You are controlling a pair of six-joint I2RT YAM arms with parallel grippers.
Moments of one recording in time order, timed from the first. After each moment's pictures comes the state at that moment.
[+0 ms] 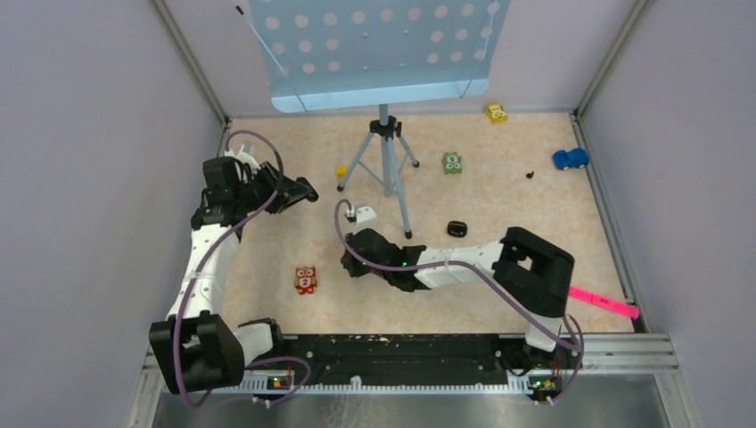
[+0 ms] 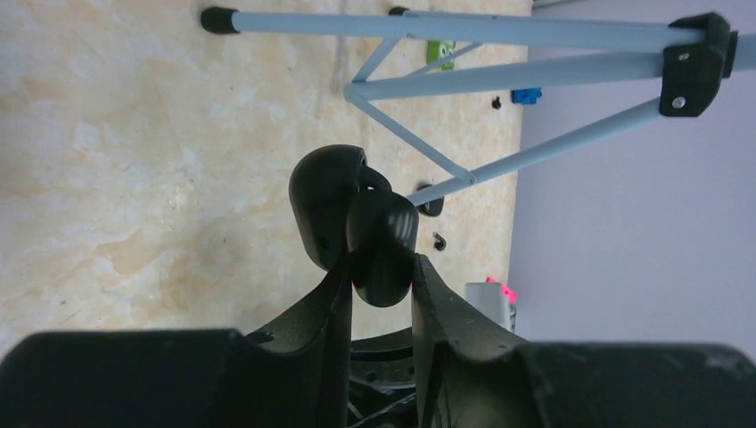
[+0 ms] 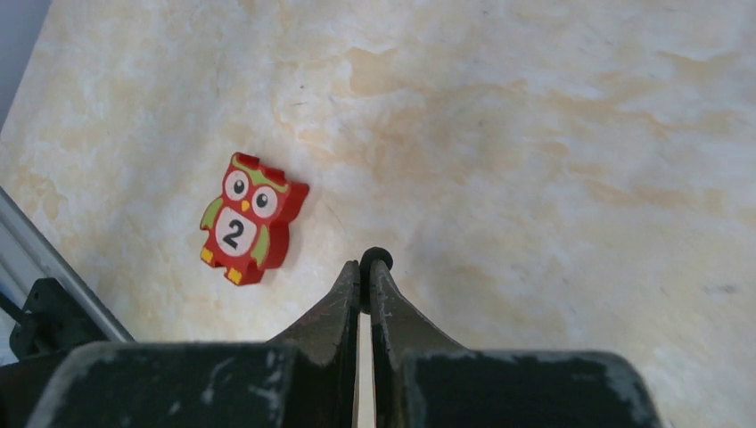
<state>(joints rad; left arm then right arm) 0.14 1.15 0.95 -0.38 0.69 -0.69 1.18 1.88 1.11 0.19 0.27 0.63</state>
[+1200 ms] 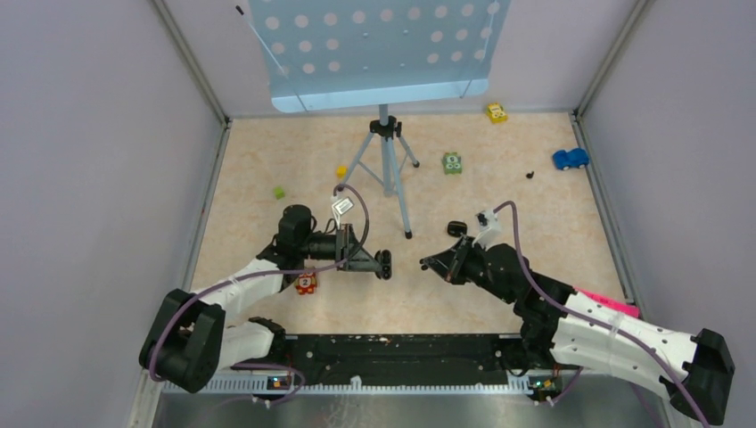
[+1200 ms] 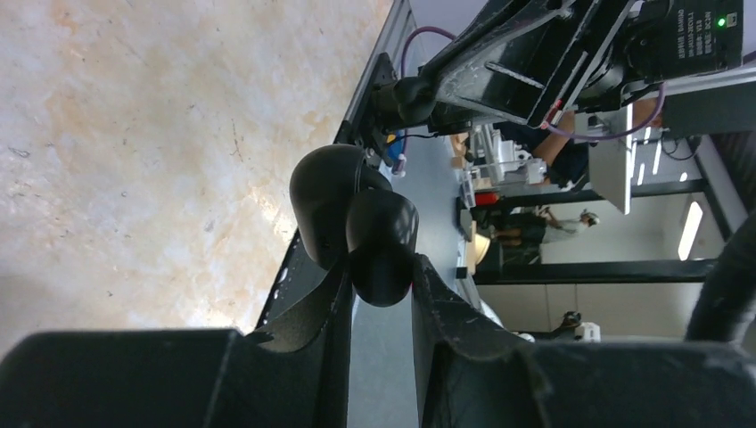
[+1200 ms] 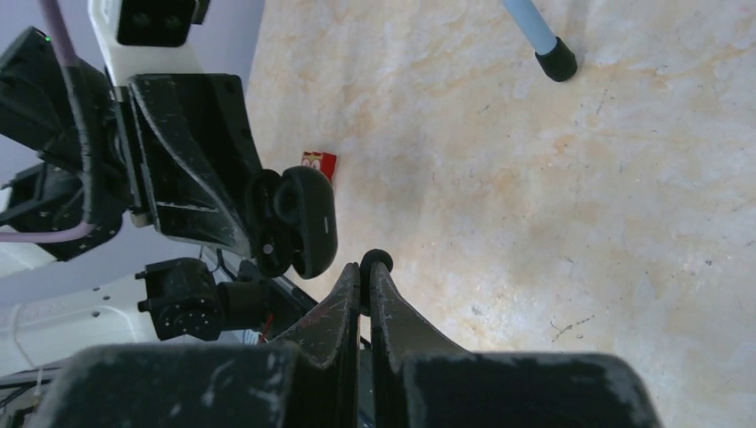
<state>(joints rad) -0.41 1.18 0.46 0.31 1.11 -0.81 0.97 0.69 0.41 -0.04 0.18 0.96</state>
